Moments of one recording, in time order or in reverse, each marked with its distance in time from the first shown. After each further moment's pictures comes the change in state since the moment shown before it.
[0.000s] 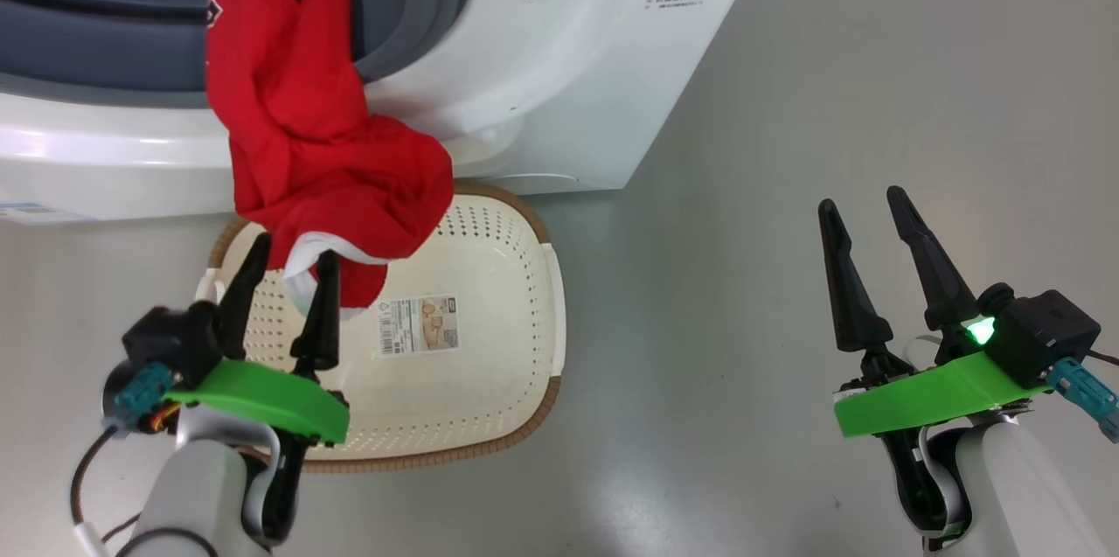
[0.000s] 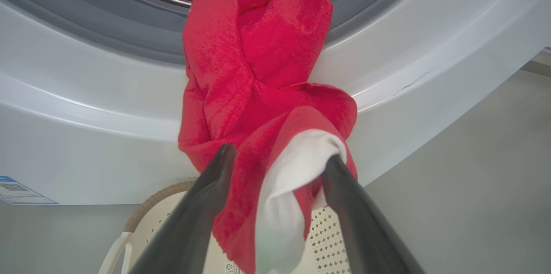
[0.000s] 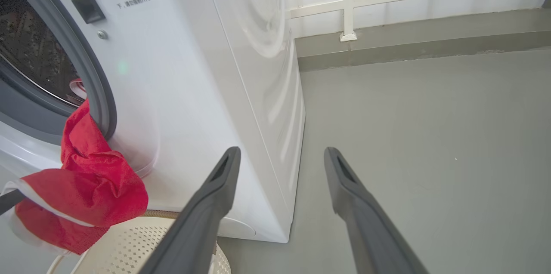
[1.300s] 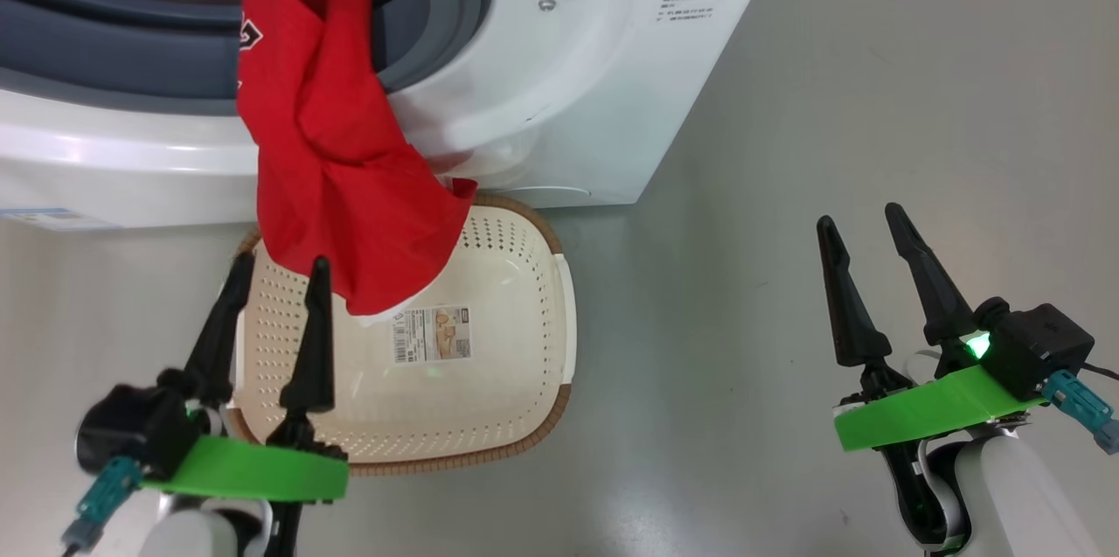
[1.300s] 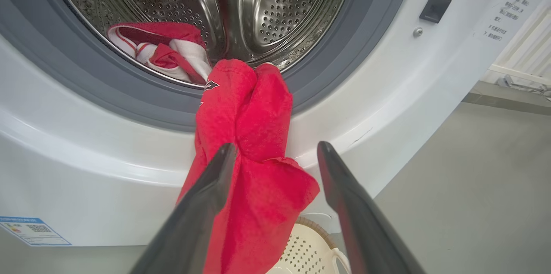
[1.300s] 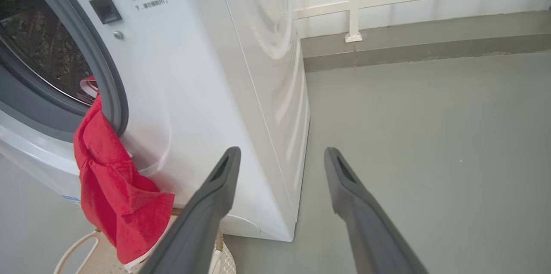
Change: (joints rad) left arm 0.236 -0.033 0.077 -0.392 0.054 0.000 0.000; right arm 0.024 -0.001 0.000 0.004 -0.007 0.000 0.000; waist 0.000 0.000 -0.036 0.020
